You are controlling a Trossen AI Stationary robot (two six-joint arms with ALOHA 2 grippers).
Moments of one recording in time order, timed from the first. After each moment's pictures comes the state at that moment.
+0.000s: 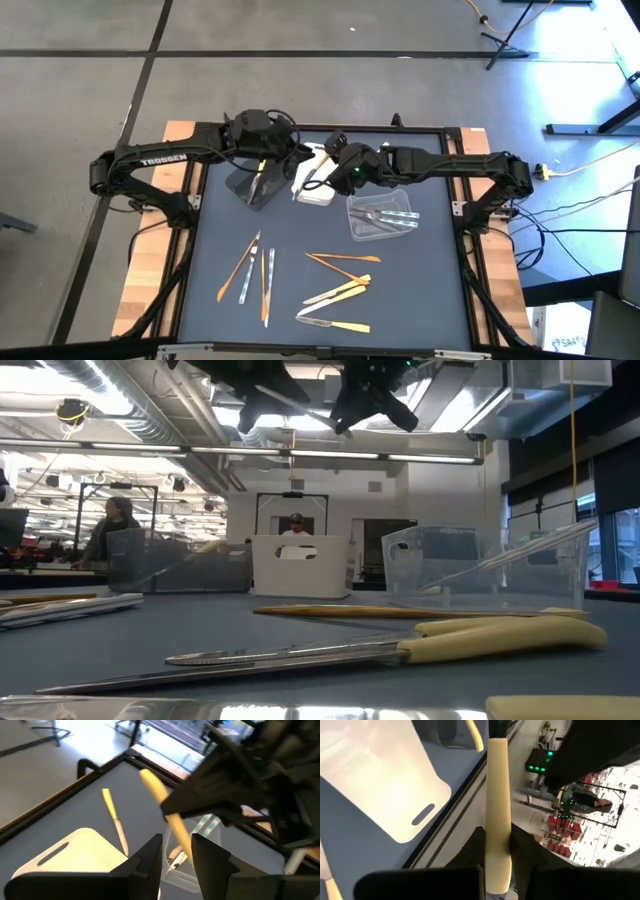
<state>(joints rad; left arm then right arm) 0.34 1.31 1.13 -0.22 0.10 -0.39 -0.04 1.65 1.52 -0.54 0.54 -1.29</state>
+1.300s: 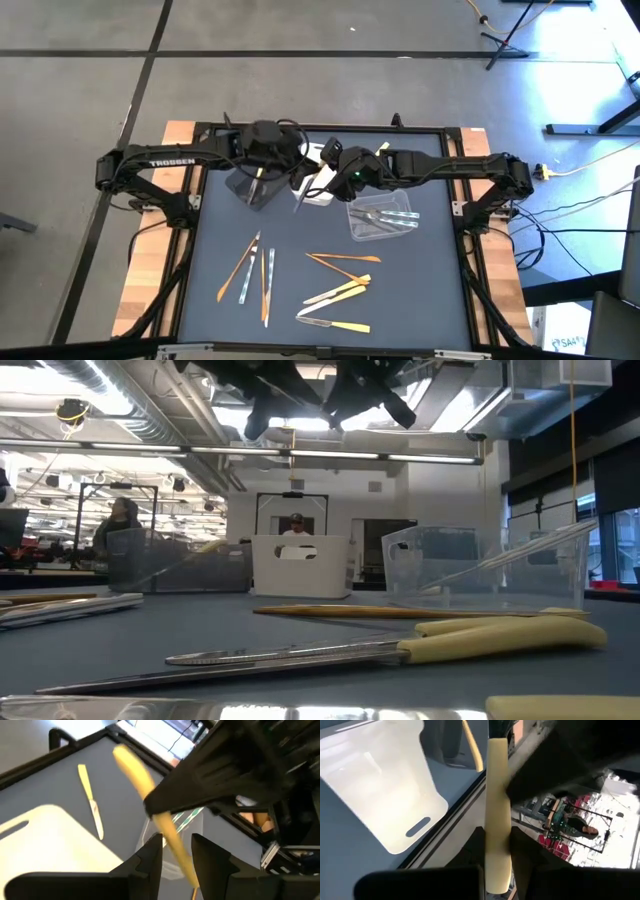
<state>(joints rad) 0.26 1.36 1.13 -0.21 0.13 -0.50 -0.02 1.65 1.52 -0.51 0.48 -1.40</state>
